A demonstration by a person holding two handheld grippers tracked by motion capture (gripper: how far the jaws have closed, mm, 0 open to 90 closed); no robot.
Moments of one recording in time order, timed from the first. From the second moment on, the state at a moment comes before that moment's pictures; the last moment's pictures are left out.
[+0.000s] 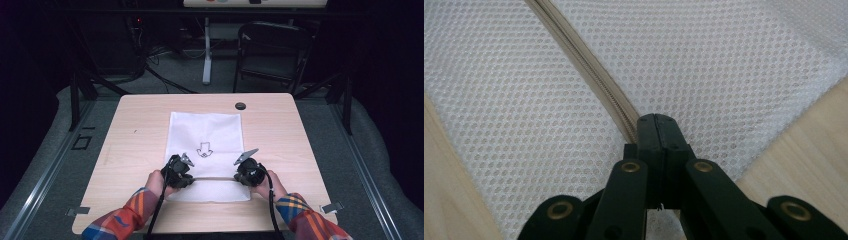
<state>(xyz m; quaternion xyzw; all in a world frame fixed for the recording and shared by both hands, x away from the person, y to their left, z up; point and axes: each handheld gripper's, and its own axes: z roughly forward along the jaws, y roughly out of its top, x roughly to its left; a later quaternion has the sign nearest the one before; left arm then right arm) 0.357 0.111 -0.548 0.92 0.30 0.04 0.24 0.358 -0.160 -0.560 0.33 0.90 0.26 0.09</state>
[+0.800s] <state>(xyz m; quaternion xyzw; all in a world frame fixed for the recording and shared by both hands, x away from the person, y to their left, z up) 0.354 0.137 -0.543 0.92 0.32 0.05 0.23 0.359 -0.160 -0.559 0.33 0.91 0.25 0.09</state>
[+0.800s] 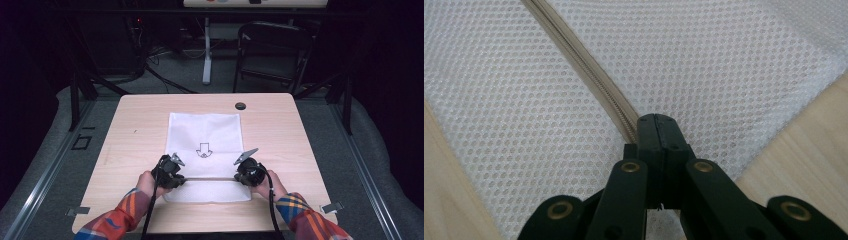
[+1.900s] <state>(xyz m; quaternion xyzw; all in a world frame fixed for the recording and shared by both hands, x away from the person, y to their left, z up) 0.349 0.172 -0.540 0.90 0.36 0.05 0.22 0.359 -0.160 -0.560 0.33 0.91 0.25 0.09</state>
